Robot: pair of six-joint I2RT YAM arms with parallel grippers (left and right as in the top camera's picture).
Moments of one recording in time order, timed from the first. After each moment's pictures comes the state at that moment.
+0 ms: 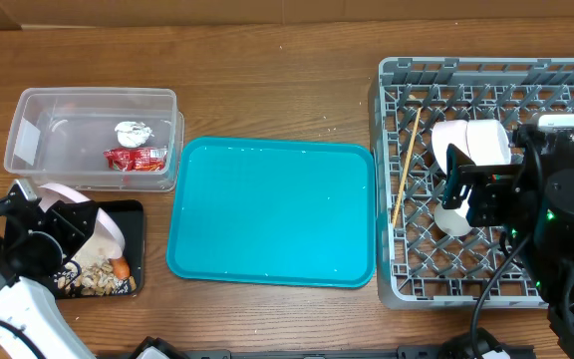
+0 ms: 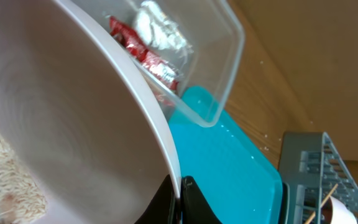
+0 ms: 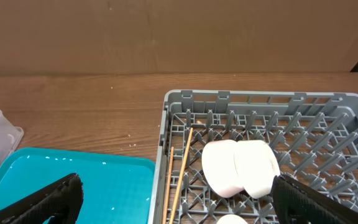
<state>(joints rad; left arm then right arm) 0.87 1.13 0.89 -0.84 0.81 -0.05 0.36 0.89 1.42 -1.04 0.27 0.20</state>
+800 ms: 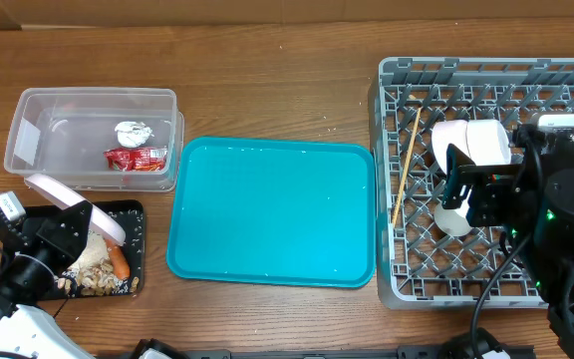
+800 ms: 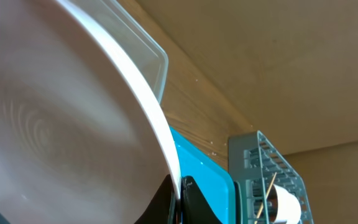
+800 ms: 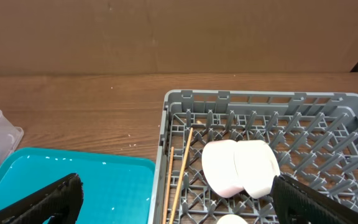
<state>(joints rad) 1.04 1.03 0.89 -0.94 1.11 0.09 0.36 0.89 1.42 -1.04 0.27 0.20</state>
